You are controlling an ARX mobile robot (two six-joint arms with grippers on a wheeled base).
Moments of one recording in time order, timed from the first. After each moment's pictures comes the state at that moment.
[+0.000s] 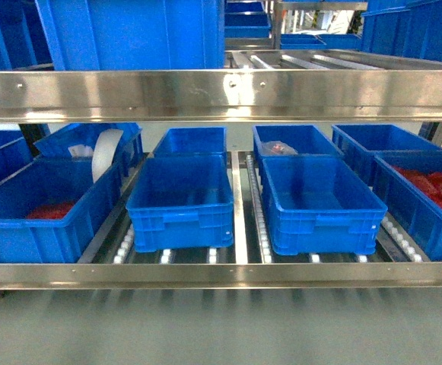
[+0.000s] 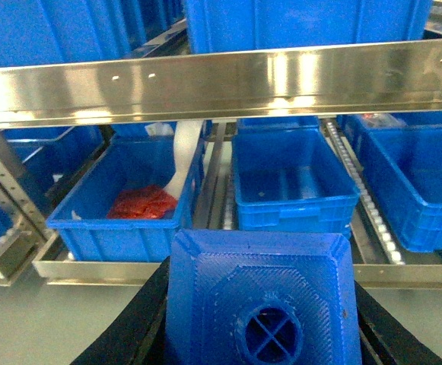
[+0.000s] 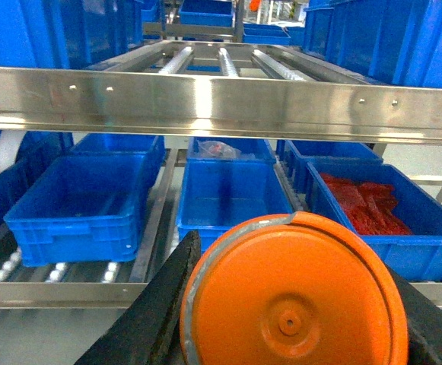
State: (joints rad) left arm 0.01 1.04 0.37 0.46 -0.09 0.11; right arm 0.20 1.05 0.21 0.79 0.24 -0.06
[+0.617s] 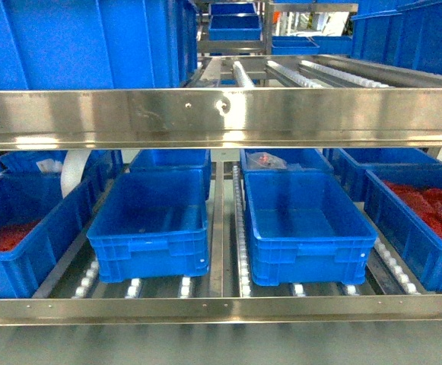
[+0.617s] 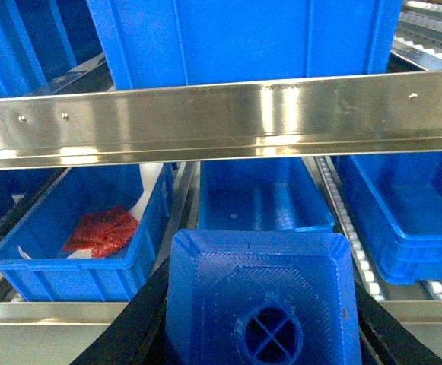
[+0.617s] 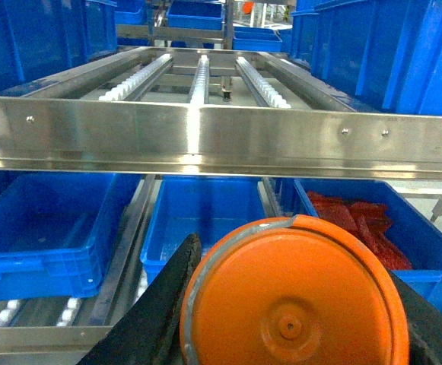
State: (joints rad) left arm 0.00 1.03 0.37 0.46 -0.08 0.11; right arm 0.20 1.05 0.21 0.79 0.25 -0.06
